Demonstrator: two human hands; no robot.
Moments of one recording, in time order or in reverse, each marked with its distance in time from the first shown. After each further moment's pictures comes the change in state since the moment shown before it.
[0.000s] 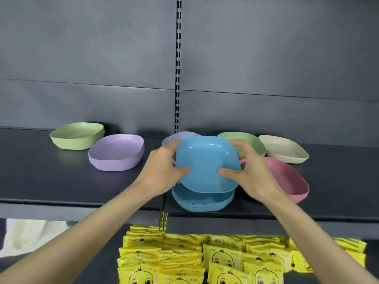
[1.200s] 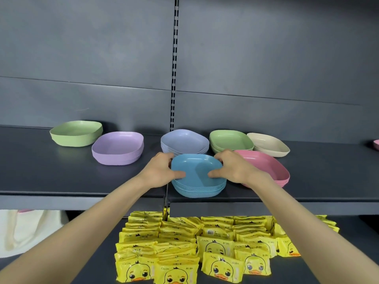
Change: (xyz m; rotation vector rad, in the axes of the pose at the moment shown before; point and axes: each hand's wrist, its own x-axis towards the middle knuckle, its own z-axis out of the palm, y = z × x) left_hand -0.006 -0.033 -0.005 0.022 -0.237 -0.056; right_hand 0.008 -0.012 0.014 -0.525 -0.314 0.114
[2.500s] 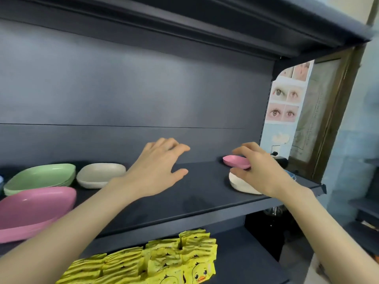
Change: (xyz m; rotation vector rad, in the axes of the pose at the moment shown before) left_hand 0.059 0.397 0.298 0.559 0.196 0.757; right_hand -0.254 0.365 -0.295 -0.303 0.522 0.151
